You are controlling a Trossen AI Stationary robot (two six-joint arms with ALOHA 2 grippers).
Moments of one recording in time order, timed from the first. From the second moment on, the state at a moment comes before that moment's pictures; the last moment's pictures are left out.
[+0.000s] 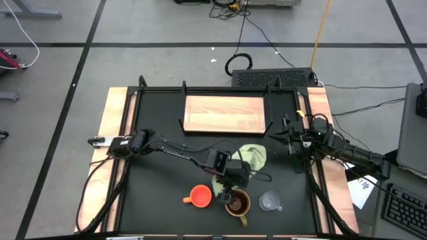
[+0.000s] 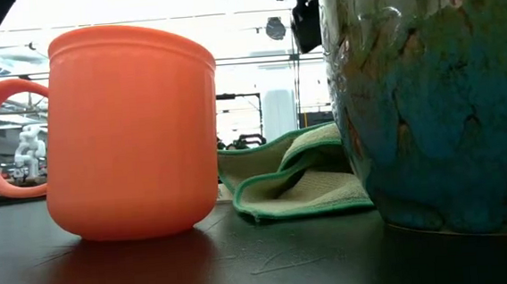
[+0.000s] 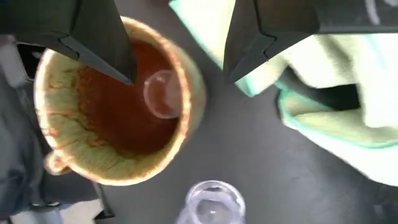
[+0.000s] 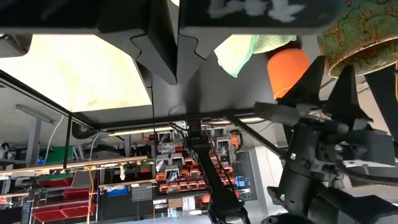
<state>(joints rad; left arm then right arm) -0.25 2.28 2.11 -0.86 0.25 -0.05 -0.43 0.05 0.02 0.07 -0.47 0.13</state>
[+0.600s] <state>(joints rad) -0.25 2.31 2.11 -0.83 0.26 -0.04 -0.44 0.05 0.02 0.07 -0.47 0.13</state>
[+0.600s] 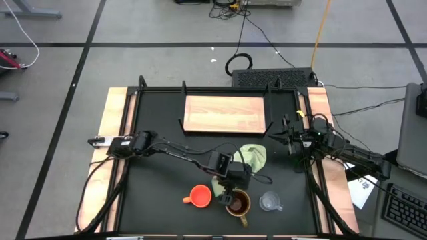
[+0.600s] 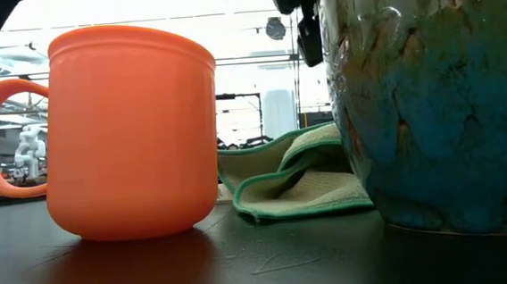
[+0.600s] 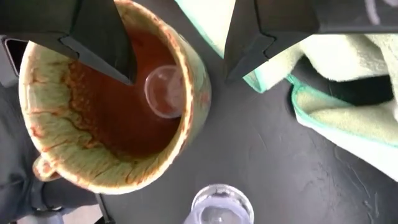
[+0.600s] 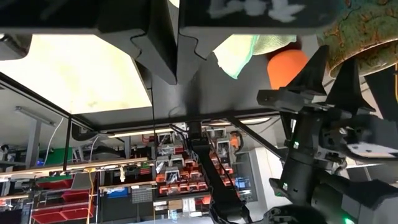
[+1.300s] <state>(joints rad) -0.26 2.32 2.11 -0.83 0.26 -0.01 -0.44 0.06 0.02 0.07 -0.47 0.13</state>
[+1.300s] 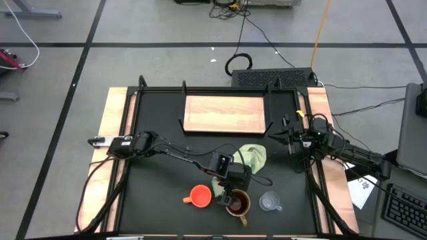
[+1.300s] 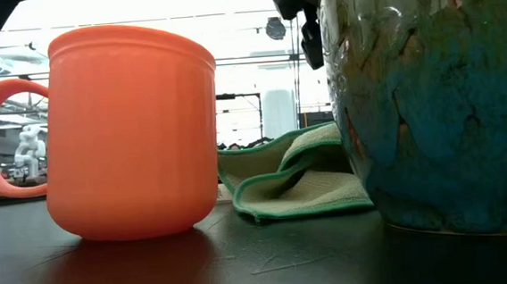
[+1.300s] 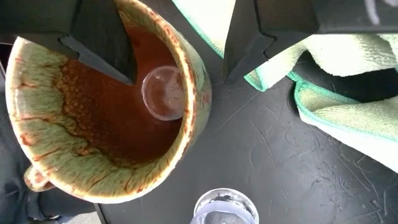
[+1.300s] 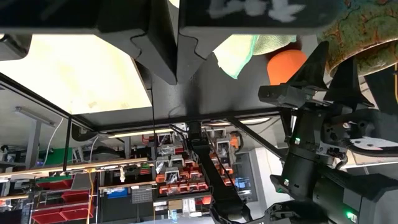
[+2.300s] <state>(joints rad) -0.26 2.33 2.11 -0.81 0.26 0.01 -0.43 0.06 0.02 0.07 -0.47 0.13</state>
